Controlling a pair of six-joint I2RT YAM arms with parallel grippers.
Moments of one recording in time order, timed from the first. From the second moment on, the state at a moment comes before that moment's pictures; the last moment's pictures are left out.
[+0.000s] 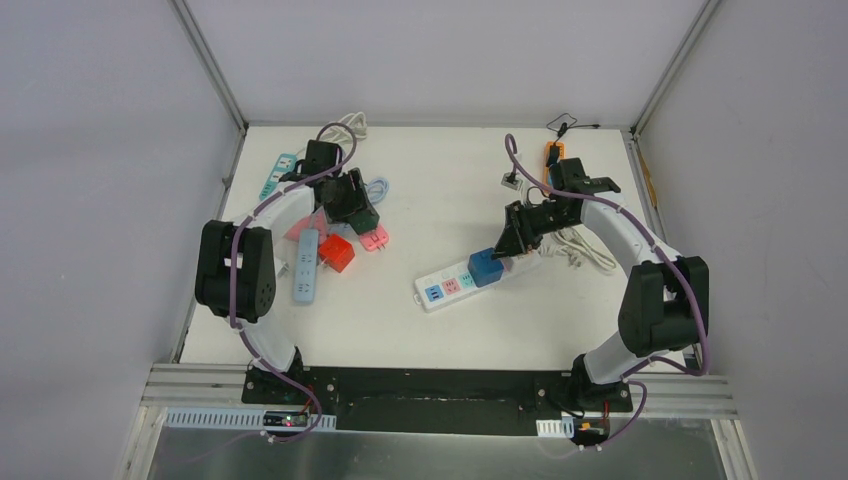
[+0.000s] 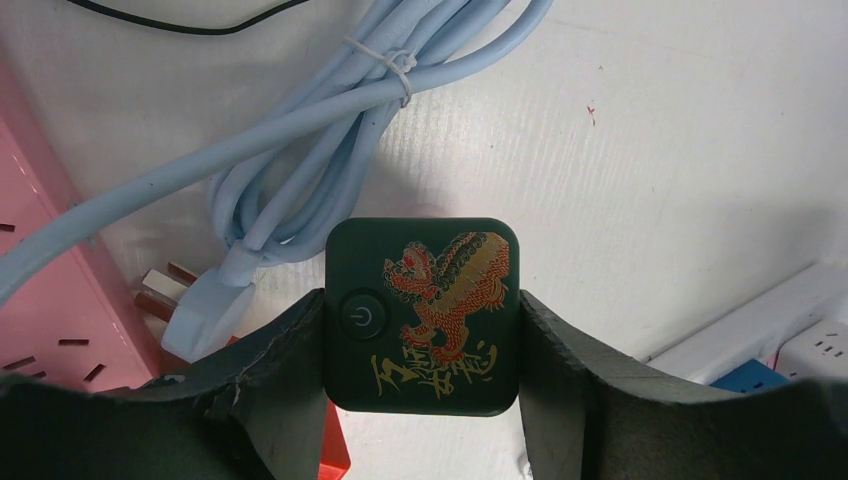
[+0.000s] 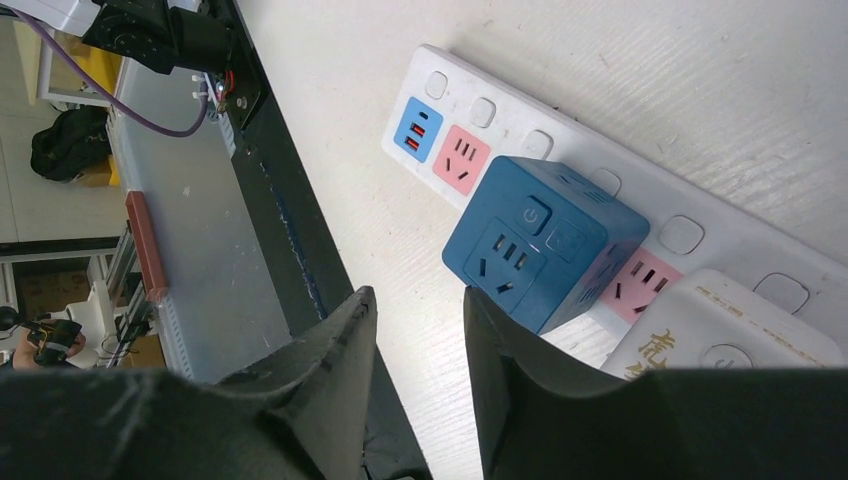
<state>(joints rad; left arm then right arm) -0.18 1.73 1.20 -0.32 0.24 -0.50 0.20 1.57 1.20 -0.95 -0.98 -0.40</state>
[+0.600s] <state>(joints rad) -0.18 1.73 1.22 -0.35 0.17 -0.47 0.19 1.57 1.18 -0.94 -0.98 -0.40</state>
